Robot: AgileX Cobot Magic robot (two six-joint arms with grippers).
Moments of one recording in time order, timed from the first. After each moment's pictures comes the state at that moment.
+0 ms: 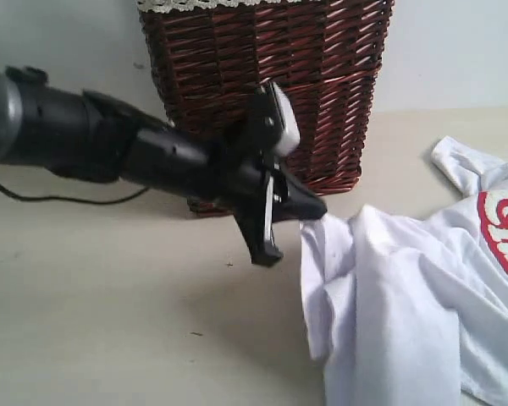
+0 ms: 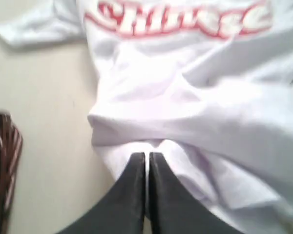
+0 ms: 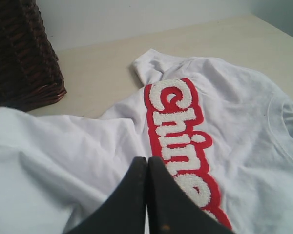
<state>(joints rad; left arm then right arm) -0.61 1.92 -1.21 -1.49 0.68 2.10 -0.07 0.30 -0.01 -0.08 0.16 0.21</state>
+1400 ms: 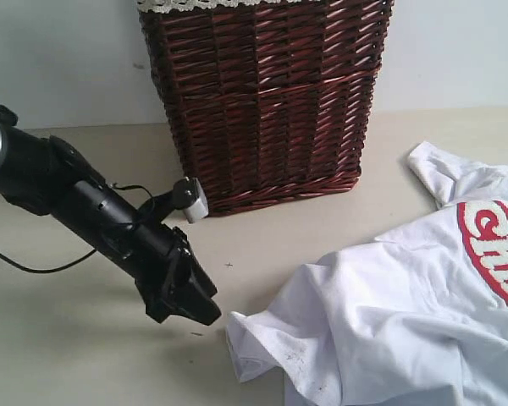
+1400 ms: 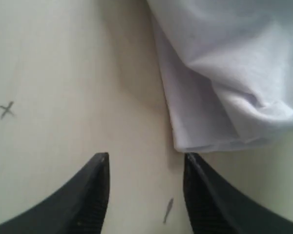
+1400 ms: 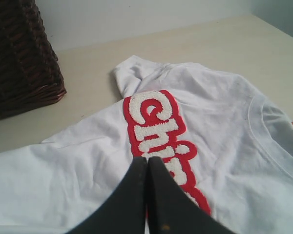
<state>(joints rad) -0.36 2.11 -1.14 -1.03 0.91 1.68 -0.07 0.30 -0.01 -0.08 0.16 0.21</state>
